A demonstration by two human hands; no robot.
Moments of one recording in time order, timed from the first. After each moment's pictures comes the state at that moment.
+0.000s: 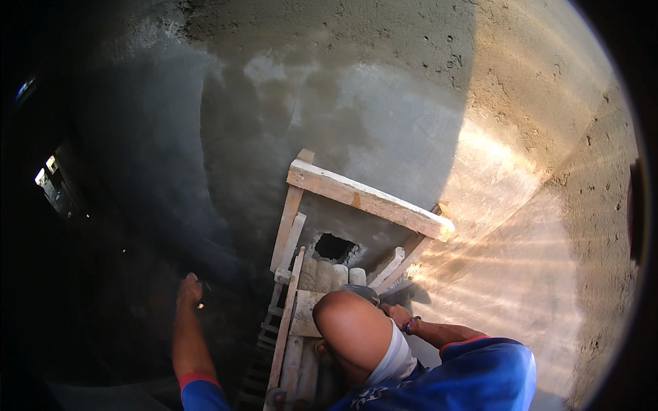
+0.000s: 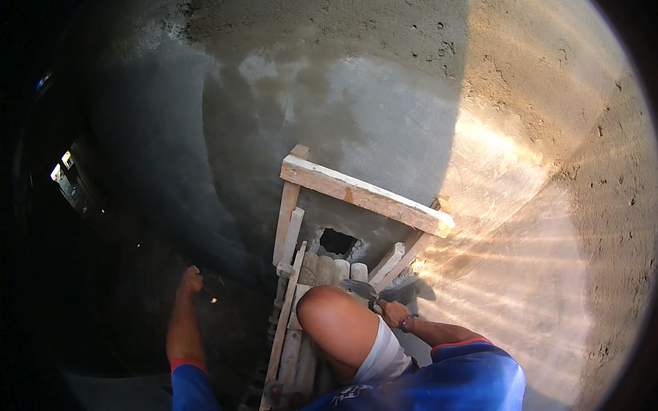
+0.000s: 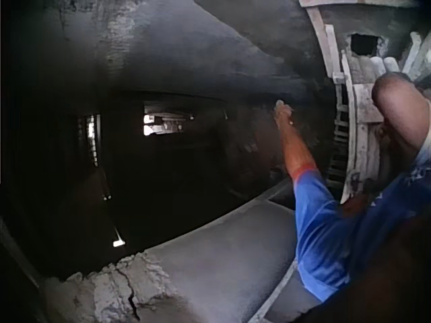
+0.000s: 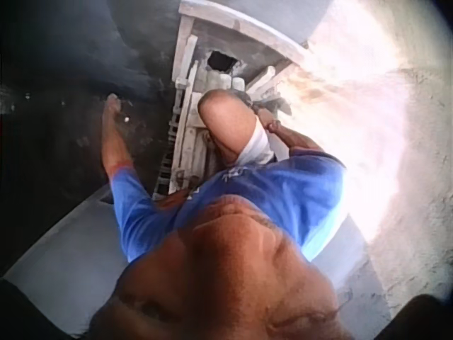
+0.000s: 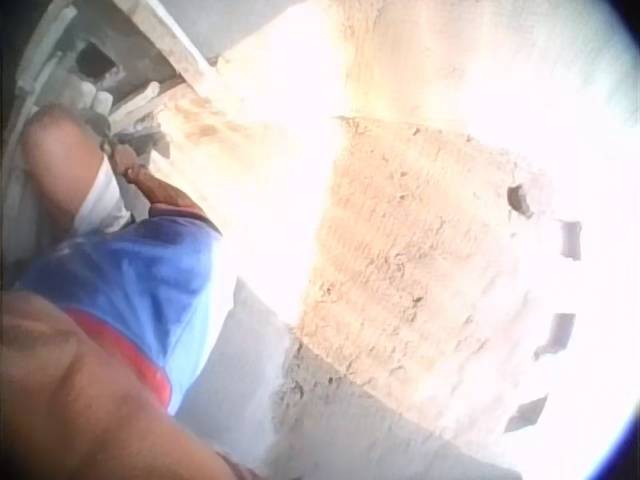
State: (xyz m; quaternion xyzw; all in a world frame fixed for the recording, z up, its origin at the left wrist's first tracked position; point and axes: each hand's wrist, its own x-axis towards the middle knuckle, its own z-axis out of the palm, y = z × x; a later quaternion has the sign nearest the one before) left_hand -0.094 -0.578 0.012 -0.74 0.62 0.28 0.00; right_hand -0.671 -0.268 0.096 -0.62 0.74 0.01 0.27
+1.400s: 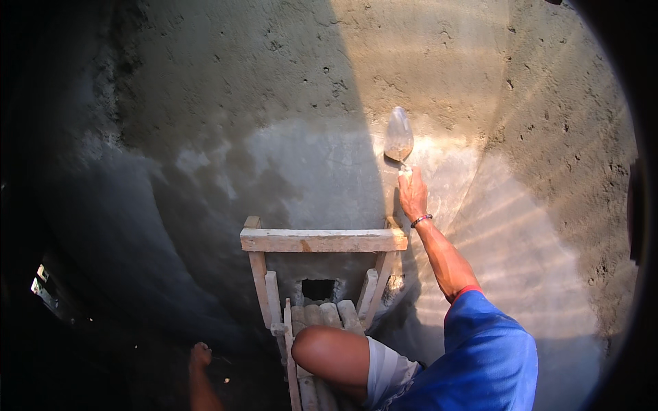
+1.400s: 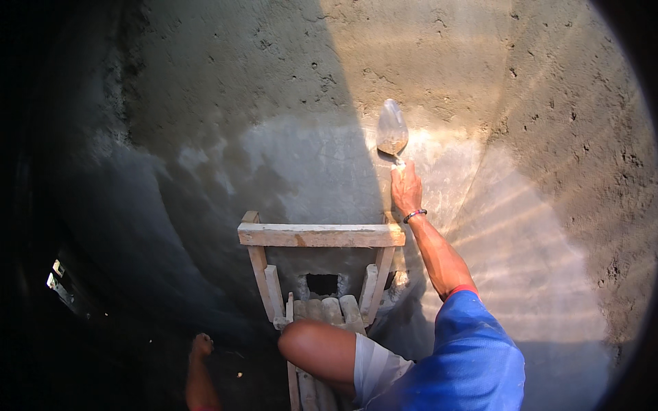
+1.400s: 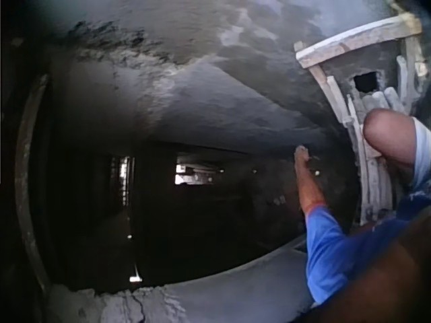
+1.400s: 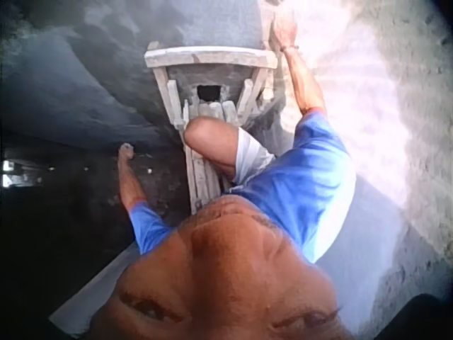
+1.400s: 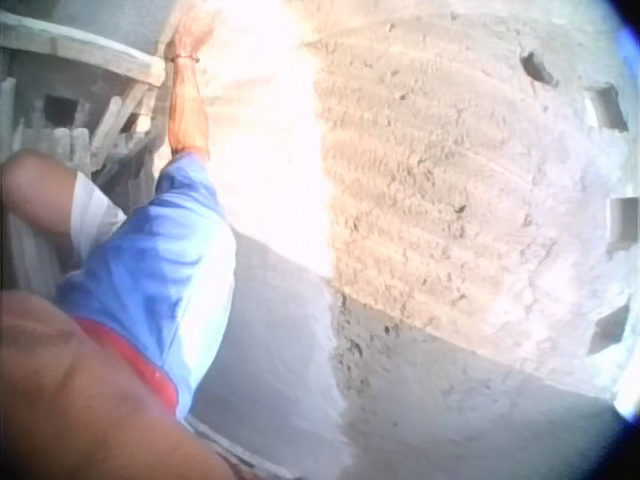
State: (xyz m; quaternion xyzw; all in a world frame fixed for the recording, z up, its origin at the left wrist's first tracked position) left_hand -0.103 -0.599 -0.001 -0.66 0.68 0.31 -0.08; right_hand -0.799 -0.429 0.381 -0.41 0.70 -0.51 -0.30
